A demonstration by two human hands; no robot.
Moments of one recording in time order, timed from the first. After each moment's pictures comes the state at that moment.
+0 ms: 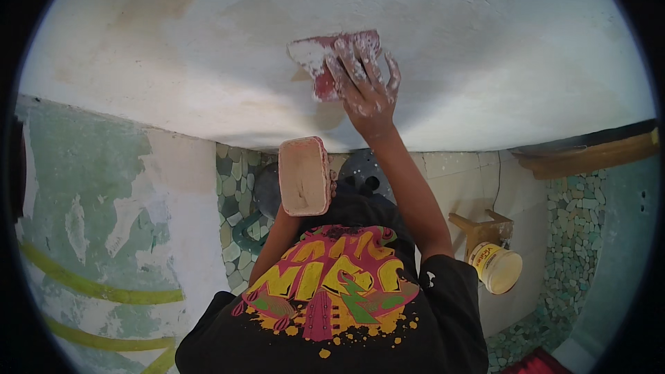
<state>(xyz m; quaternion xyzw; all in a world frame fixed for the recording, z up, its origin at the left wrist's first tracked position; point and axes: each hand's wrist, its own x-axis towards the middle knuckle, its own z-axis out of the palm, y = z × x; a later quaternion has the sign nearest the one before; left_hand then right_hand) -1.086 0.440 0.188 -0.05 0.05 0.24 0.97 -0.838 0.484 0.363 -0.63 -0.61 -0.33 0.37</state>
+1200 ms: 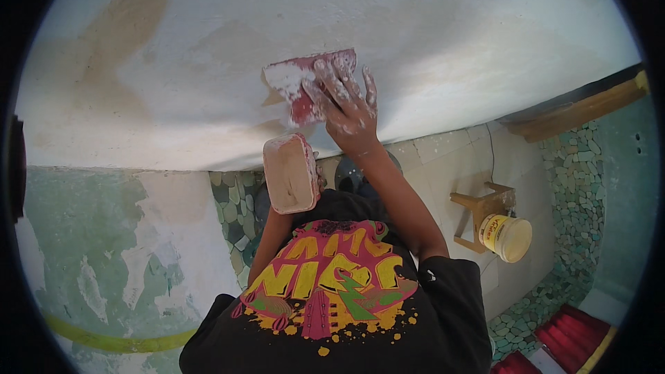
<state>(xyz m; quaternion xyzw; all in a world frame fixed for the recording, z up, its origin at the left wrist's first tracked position) -1.090 0.497 0.194 -0.02 0.07 0.26 0.96 -0.865 0.480 0.353 -0.67 -0.59 -0.25 0.38</state>
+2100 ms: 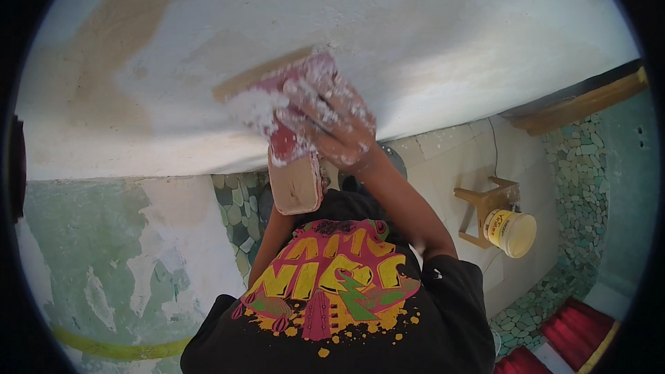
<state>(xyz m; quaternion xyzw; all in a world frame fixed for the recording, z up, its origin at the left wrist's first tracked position) -1.078 0.501 0.215 0.08 0.22 0.27 0.93 -0.872 0.467 0.390 -0.58 -0.65 -0.24 0.42</state>
